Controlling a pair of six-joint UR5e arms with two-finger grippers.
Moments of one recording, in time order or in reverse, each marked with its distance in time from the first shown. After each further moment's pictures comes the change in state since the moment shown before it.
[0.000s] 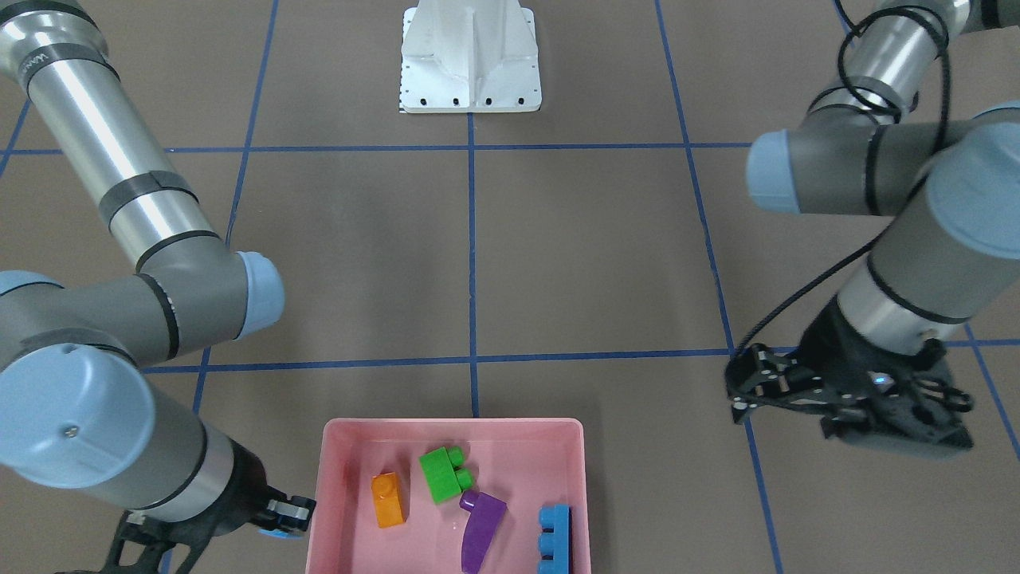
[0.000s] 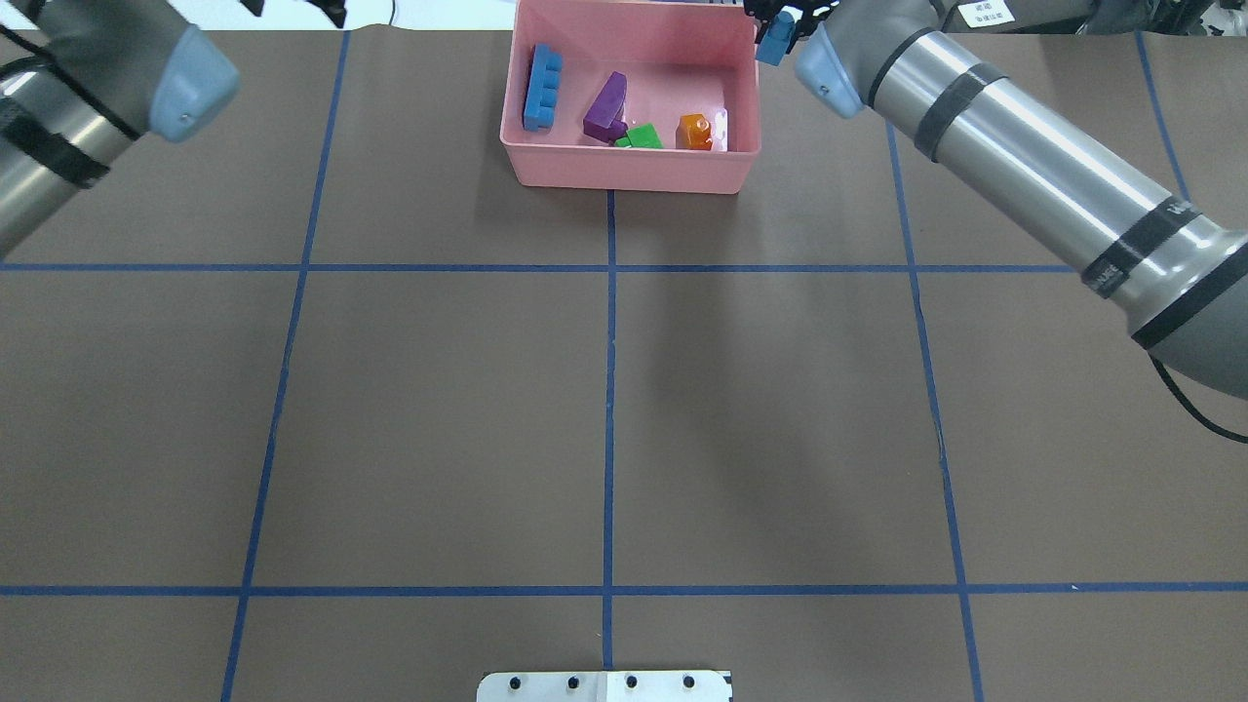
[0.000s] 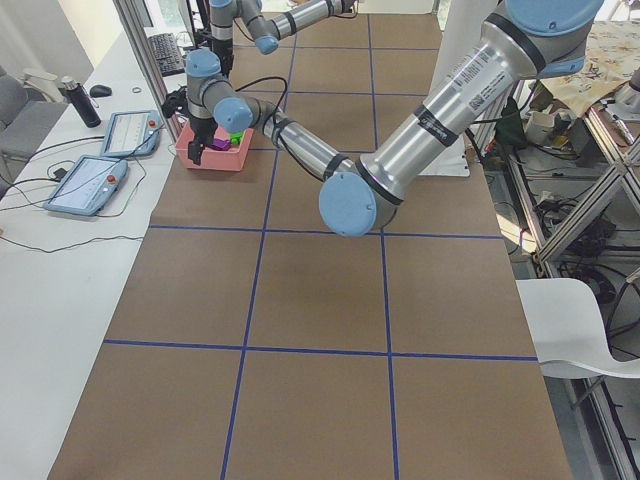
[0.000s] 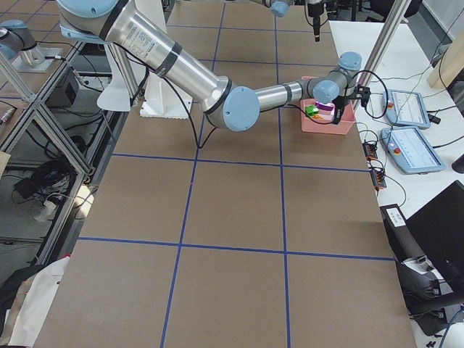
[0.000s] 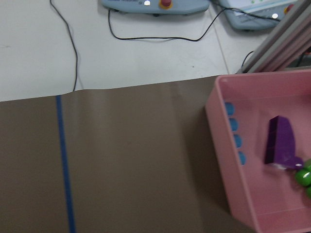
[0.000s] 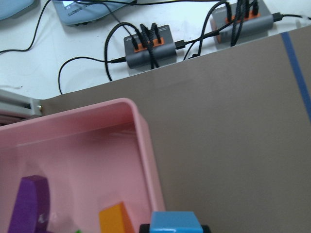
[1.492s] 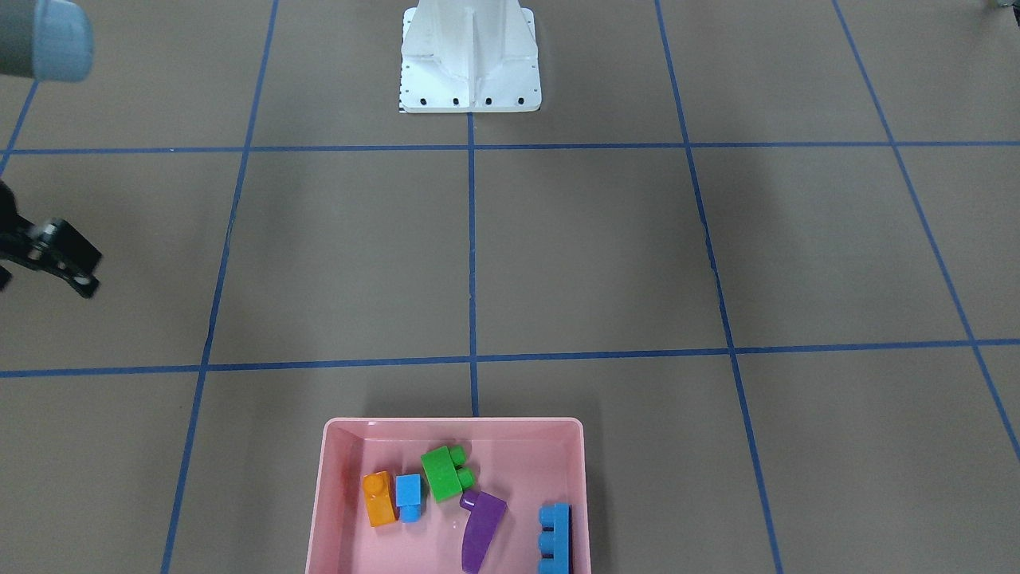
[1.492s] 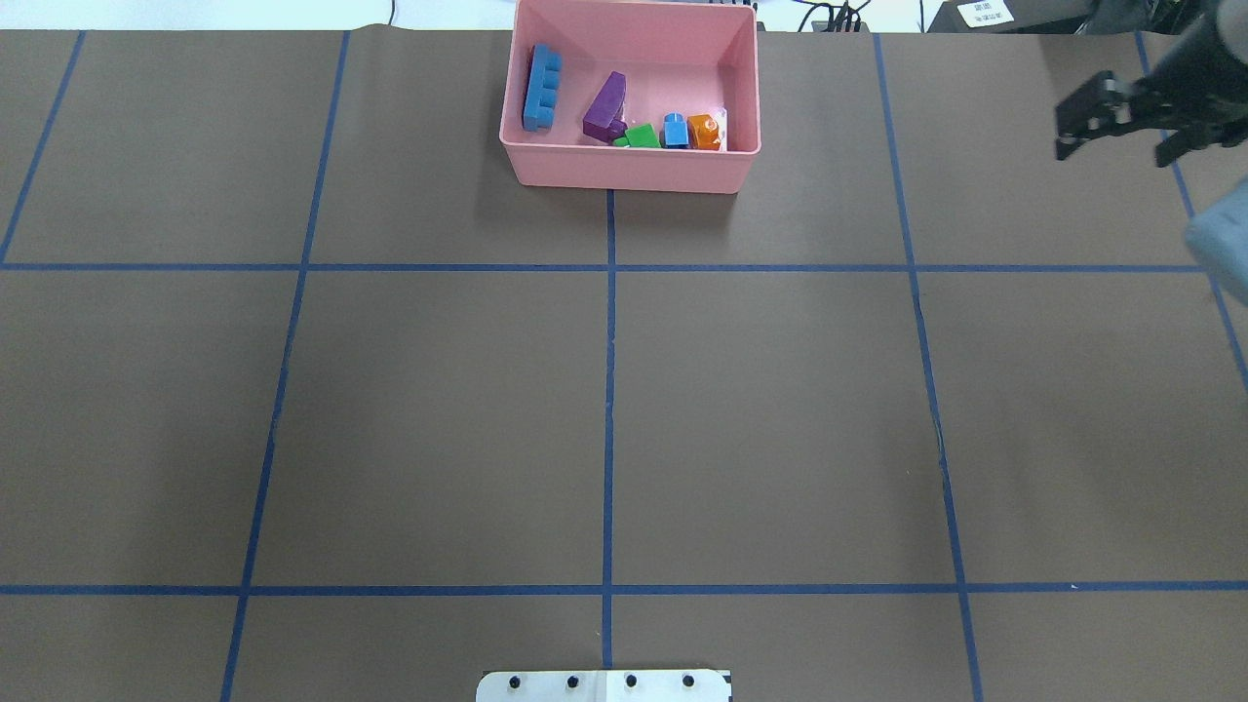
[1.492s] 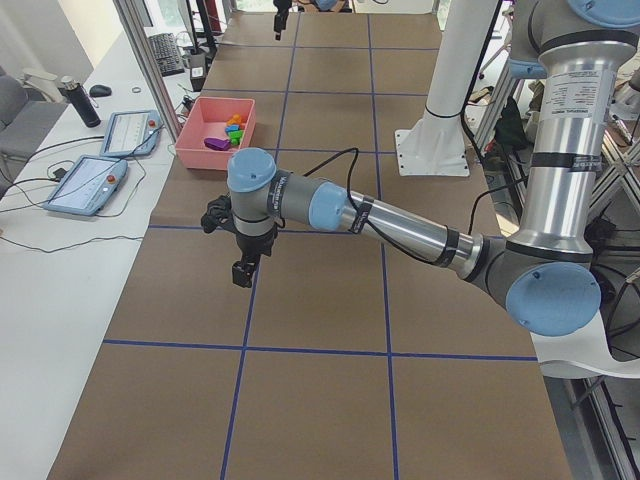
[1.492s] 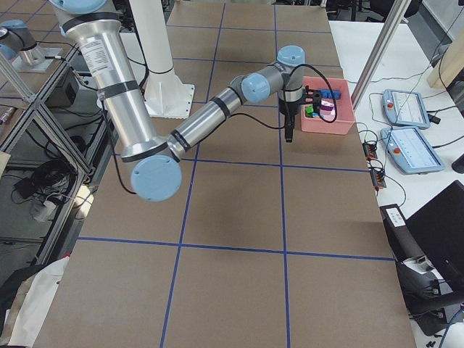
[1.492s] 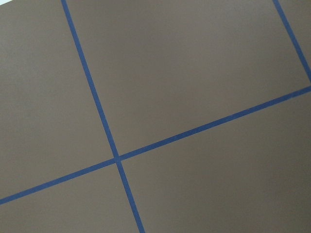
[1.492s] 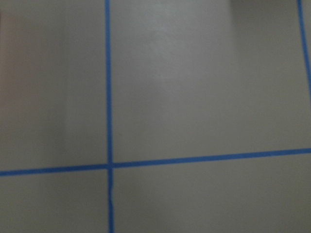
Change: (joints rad) left arm -0.337 0.615 -0.424 0.295 -0.153 0.647; right arm 0.237 -0.846 1.200 -0.646 0.051 -0.563
